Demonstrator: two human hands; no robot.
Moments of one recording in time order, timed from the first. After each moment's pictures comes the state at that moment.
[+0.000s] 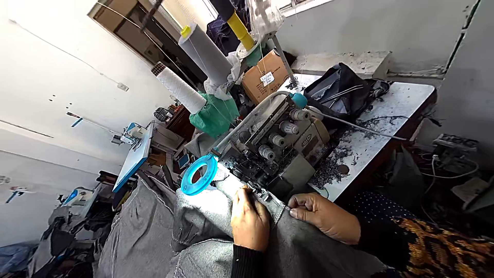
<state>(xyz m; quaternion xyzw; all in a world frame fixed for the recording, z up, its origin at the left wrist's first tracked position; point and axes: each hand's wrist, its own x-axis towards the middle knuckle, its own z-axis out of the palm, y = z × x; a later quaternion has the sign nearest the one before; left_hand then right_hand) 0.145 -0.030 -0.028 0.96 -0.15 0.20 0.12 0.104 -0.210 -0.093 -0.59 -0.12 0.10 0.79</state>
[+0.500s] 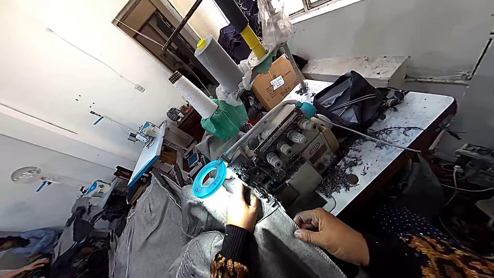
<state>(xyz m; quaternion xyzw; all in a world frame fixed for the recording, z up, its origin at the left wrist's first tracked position) 0.191 -0.006 -0.010 0.98 -0.10 0.06 0.15 0.096 -0.206 -0.086 -0.59 -0.13 0.15 0.79</state>
